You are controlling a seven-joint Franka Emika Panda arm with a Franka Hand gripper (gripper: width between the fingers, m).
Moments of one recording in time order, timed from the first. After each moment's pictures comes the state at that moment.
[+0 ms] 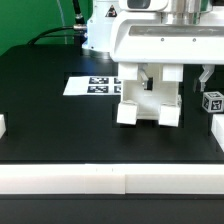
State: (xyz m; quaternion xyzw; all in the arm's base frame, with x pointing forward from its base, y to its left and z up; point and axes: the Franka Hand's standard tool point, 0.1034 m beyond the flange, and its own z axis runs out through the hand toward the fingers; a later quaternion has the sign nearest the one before) arm 0.554 0.068 0.073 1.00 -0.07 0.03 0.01
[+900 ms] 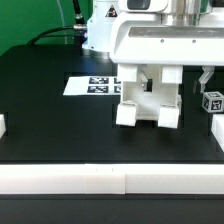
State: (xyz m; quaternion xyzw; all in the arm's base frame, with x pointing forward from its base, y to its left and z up) arm 0.556 0.066 0.065 1.00 -0.06 0.03 0.01
